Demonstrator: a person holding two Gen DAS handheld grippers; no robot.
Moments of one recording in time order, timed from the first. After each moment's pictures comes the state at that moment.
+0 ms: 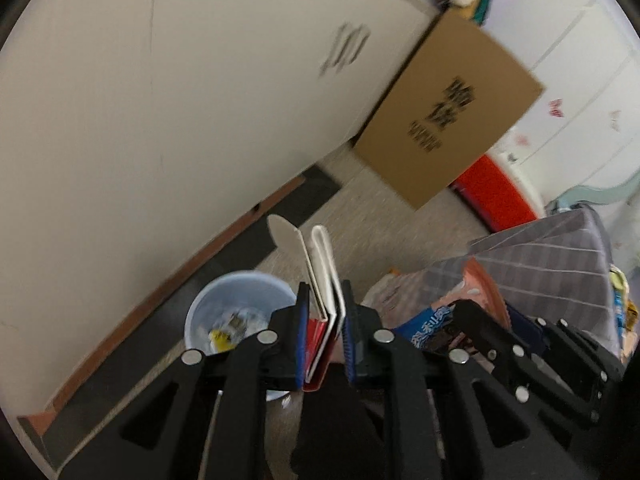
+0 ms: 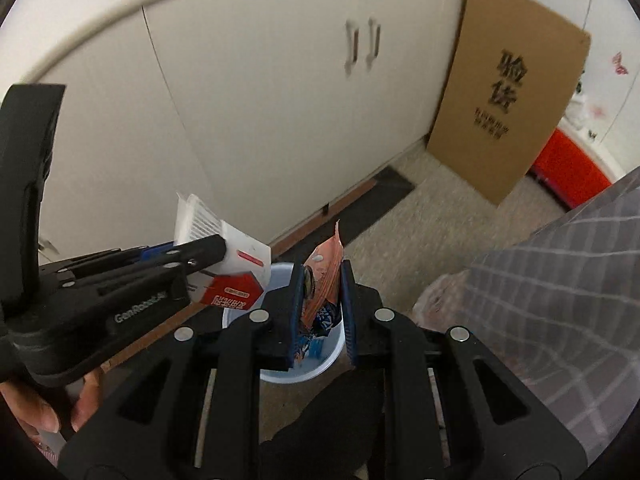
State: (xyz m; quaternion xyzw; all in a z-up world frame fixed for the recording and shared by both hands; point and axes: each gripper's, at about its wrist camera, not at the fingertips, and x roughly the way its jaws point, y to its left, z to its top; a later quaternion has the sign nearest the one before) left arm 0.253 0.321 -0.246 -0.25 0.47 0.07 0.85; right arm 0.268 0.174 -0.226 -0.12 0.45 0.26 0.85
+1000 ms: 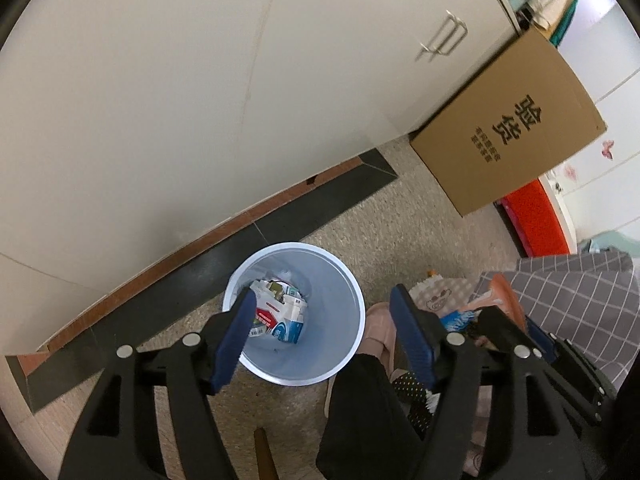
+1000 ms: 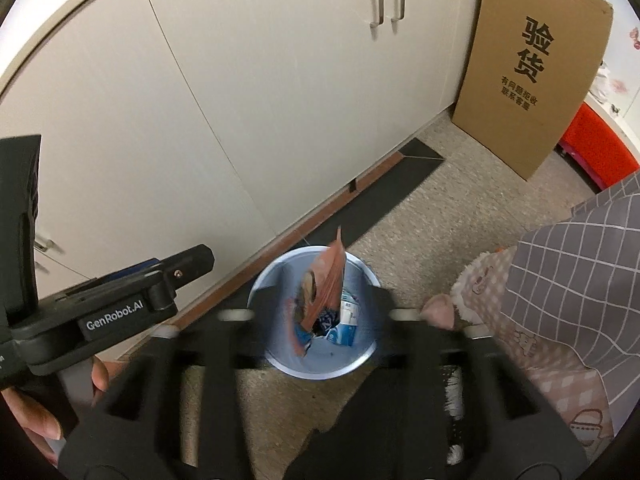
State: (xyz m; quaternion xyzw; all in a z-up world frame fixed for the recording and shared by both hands) left arm 0.221 0.372 -0.293 -0.31 0.48 0.15 0.81; right arm 0.277 0.196 -0.264 -0.10 0.49 0.28 0.82
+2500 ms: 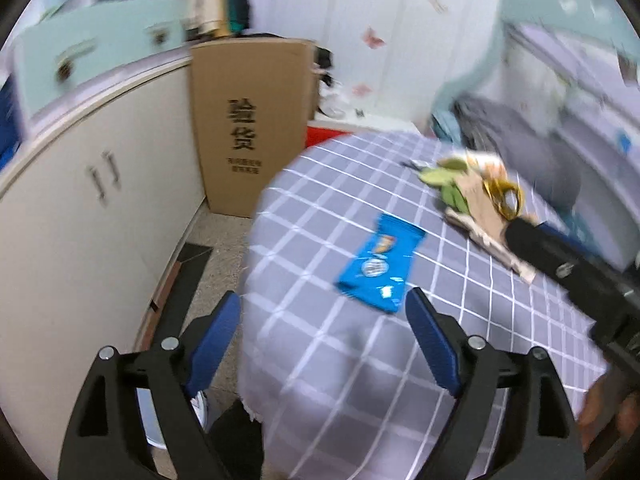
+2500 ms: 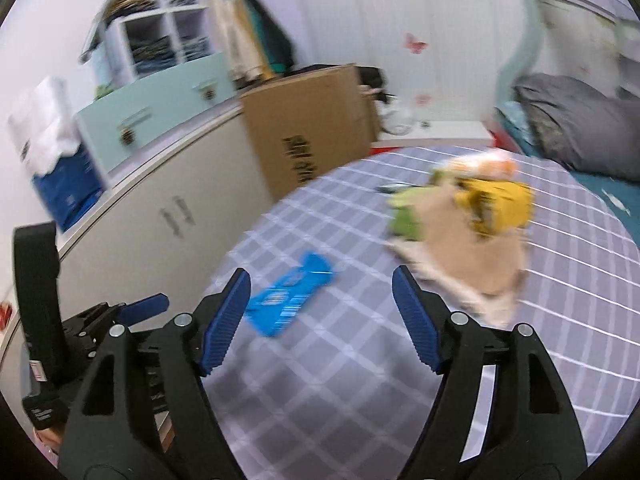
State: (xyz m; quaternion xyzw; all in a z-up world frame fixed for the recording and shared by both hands) left arm 0.249 -0.051 -0.092 0.01 0.39 -0.12 0.91; right arm 0.207 -0.255 -0.067 0.12 0.30 0.06 0.95
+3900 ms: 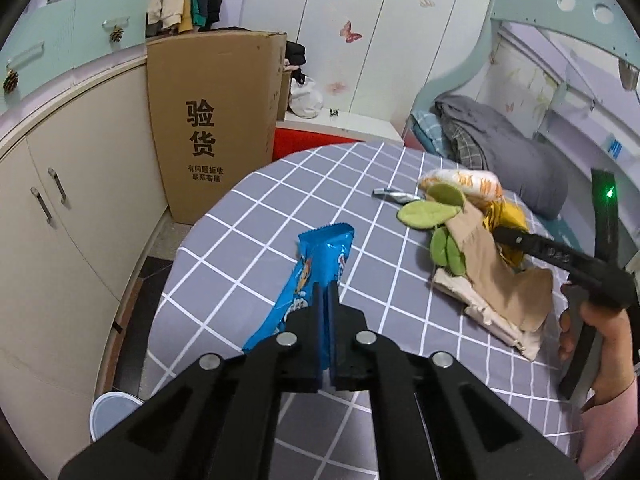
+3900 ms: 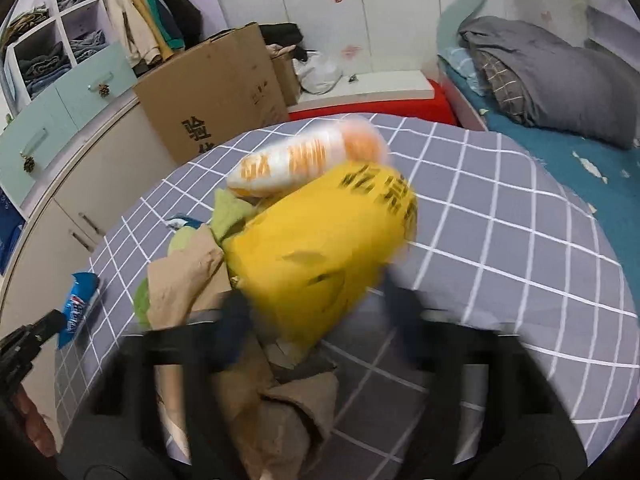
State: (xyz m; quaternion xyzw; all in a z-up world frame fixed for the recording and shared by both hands) left arm 0.337 -0.101 -0.103 -0.03 0.39 -0.17 0.90; right arm 0.339 -0.412 -0.125 0.13 0.39 -0.02 0.91
